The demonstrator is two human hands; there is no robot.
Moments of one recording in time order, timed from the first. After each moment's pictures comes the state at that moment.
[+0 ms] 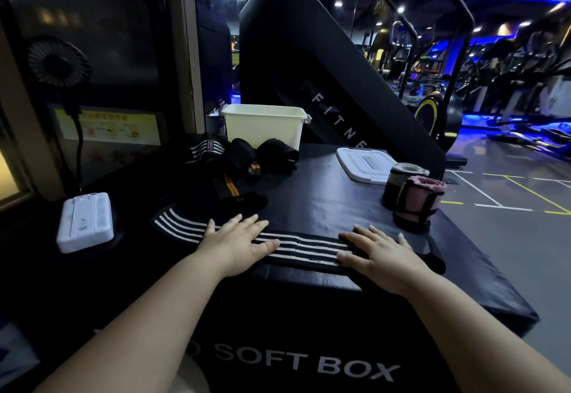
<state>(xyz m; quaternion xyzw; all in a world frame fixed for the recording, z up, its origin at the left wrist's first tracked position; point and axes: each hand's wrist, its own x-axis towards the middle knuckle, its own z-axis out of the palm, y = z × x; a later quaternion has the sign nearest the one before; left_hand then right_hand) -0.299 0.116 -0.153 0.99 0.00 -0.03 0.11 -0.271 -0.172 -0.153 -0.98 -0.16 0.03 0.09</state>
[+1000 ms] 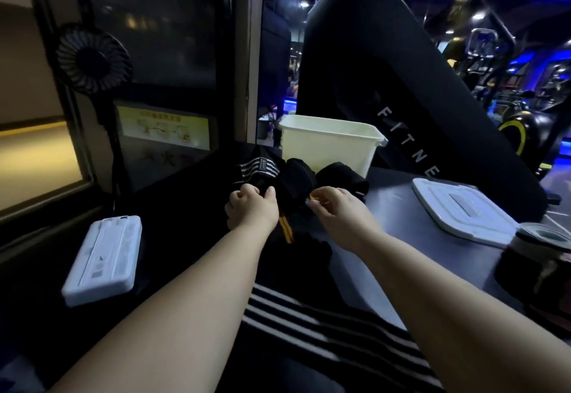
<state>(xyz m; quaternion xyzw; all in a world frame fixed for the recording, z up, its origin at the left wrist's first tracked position) -0.155 0.191 -0.118 0.83 0.33 0.17 0.41 -0.123 0.031 -0.103 -0.92 -0.27 -0.10 0.25</state>
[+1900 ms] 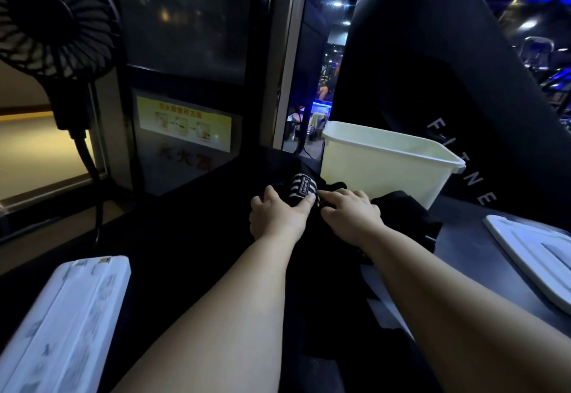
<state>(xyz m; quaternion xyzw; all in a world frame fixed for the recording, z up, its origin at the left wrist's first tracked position) -0.049 0.269 -0.136 0.80 0.34 0.19 0.45 0.006 0.154 -0.107 -0.96 -0.26 -0.04 0.12</state>
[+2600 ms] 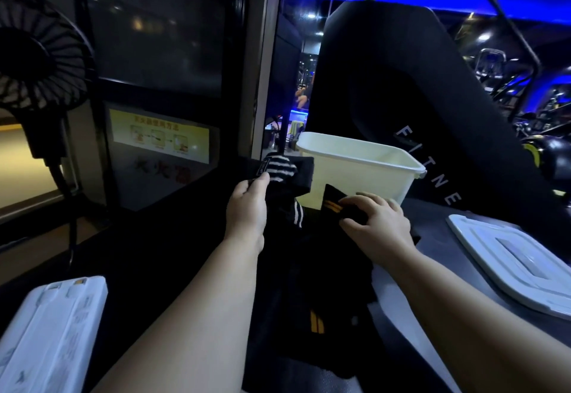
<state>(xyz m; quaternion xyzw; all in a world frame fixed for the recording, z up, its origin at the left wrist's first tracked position) -0.064 0.272 -0.111 0.54 0.19 0.31 0.76 -0.013 0.077 -0.095 -0.94 -0.20 -0.15 0.22</state>
